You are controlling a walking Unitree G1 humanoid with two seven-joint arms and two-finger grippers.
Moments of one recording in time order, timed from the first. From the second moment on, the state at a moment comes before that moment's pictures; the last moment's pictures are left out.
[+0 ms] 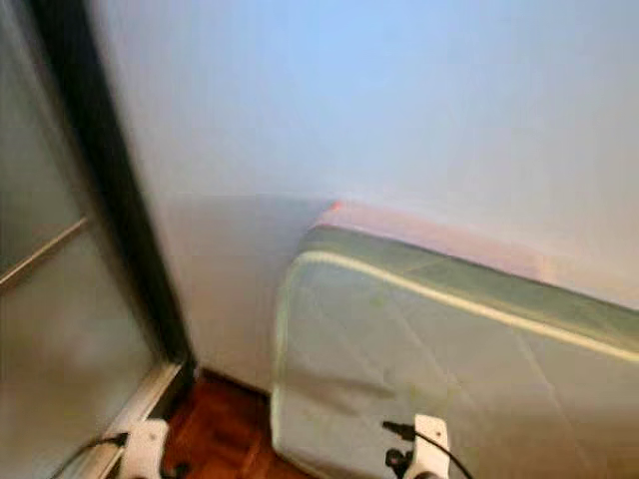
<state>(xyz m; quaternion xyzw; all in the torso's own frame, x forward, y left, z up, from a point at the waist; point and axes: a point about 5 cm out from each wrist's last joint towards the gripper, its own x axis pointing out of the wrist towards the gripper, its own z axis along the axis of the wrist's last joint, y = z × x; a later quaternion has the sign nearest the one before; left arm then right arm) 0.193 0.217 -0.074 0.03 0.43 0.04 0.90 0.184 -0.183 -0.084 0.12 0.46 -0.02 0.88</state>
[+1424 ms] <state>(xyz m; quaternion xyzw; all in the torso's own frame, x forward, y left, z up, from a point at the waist) 0.187 0.214 -0.077 0.03 0.45 0.03 0.89 0.181 -0.181 -0.086 0.11 0.47 -0.01 0.88</state>
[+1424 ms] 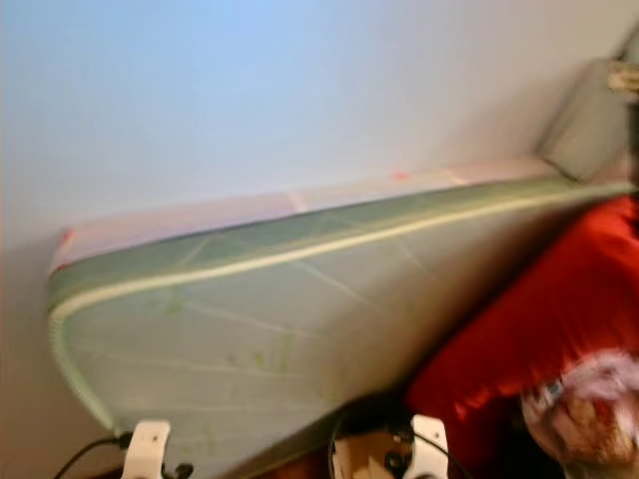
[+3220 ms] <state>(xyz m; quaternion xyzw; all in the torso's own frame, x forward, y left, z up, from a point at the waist) 0.191 0.217 -0.074 0.05 0.44 0.03 0.90 0.183 -0.179 -0.084 0.14 0.45 -0.03 0.88</state>
